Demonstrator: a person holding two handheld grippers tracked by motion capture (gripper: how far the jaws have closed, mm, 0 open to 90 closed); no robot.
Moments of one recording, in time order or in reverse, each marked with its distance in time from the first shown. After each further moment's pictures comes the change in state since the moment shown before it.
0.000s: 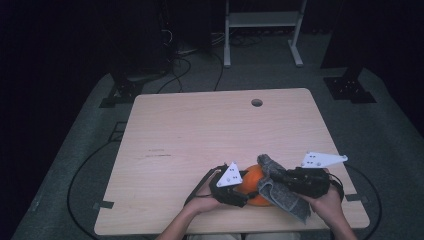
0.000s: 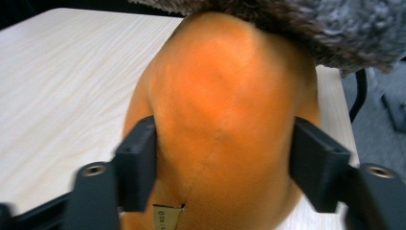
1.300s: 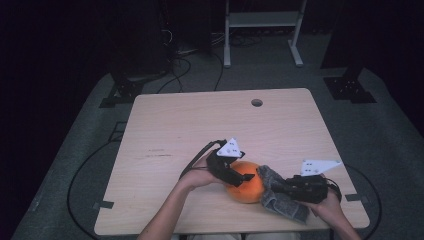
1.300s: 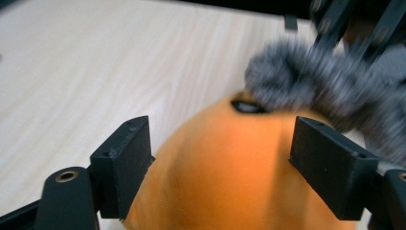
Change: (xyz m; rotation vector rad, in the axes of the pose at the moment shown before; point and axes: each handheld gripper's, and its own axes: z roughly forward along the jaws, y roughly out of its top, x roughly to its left) left arm 0.051 0.039 -0.001 0.143 -0.084 -0.023; right arm -0.017 -0.033 0.010 0.059 0.138 -0.018
